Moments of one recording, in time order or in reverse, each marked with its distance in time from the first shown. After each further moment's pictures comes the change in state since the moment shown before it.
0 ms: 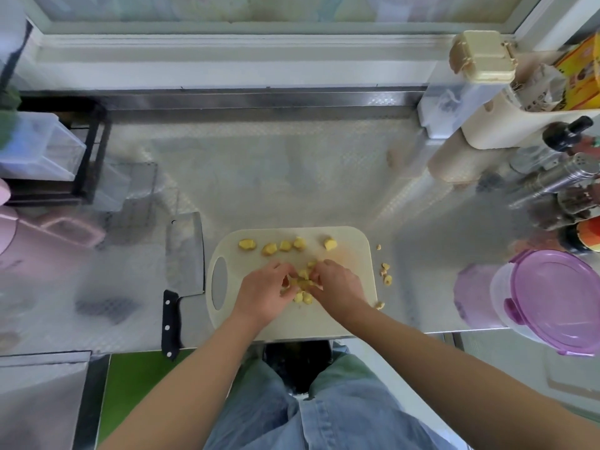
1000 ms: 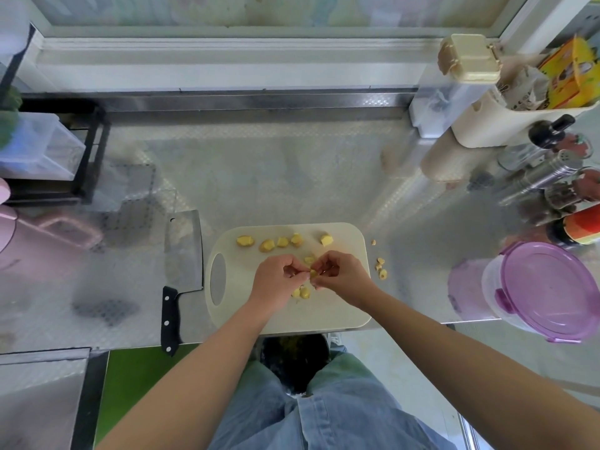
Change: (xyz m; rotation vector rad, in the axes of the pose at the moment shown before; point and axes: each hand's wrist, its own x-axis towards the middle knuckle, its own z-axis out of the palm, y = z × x) left_hand 0.009 0.025 0.003 -0.591 -0.024 -0.249; right_hand -0.008 0.023 -0.011 0.771 -0.003 0.063
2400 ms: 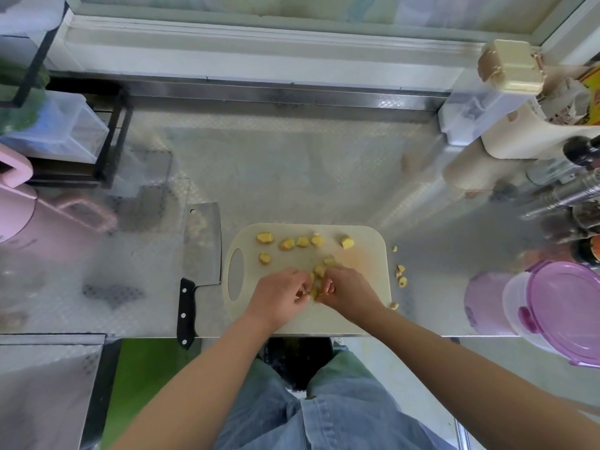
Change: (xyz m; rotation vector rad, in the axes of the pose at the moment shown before) left_hand -0.015 -0.038 -0.020 0.582 -0.066 0.301; right_hand 0.005 0.003 0.030 -0.622 -0.100 -0.154
